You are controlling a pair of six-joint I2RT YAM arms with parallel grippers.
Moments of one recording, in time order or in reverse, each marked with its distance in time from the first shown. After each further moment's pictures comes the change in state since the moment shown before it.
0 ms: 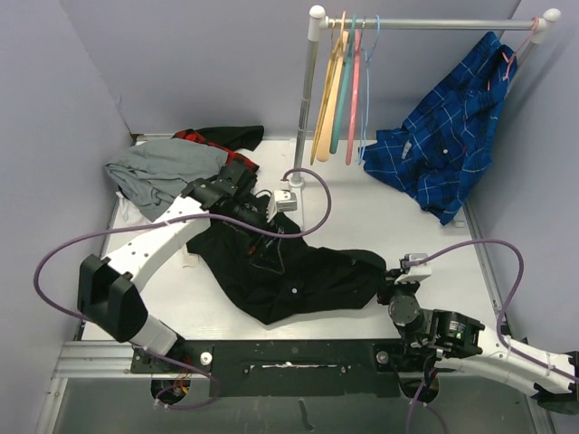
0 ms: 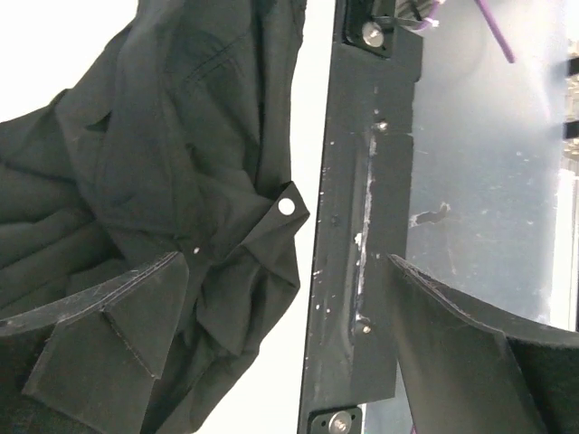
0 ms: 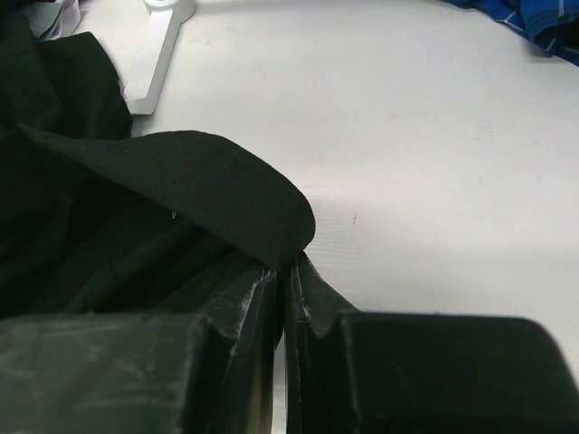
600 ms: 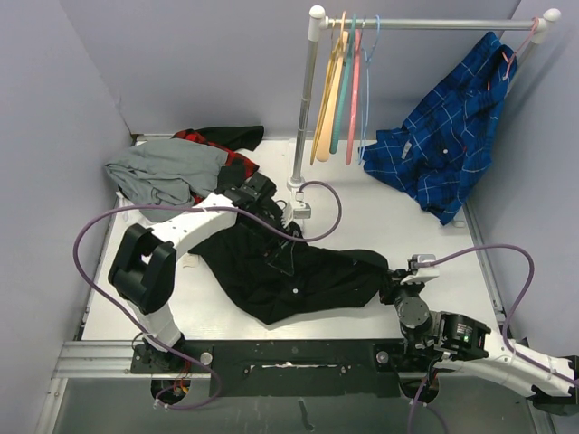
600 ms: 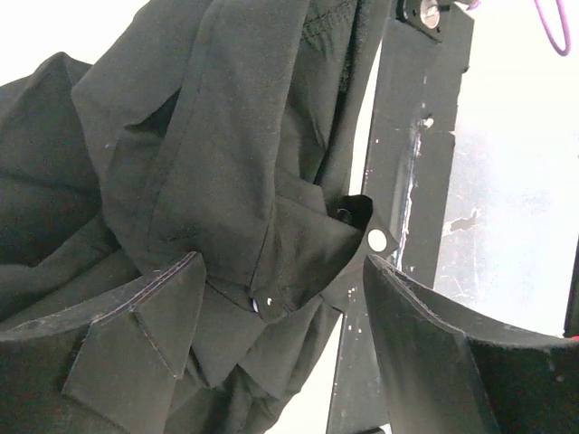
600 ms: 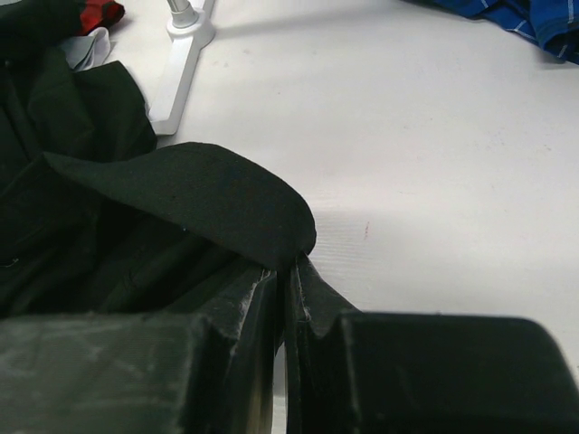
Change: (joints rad) left arm -0.025 0.248 -0.034 0.143 0.014 -0.037; right arm 0.001 -0.076 0.000 0.005 -0.006 -0.013
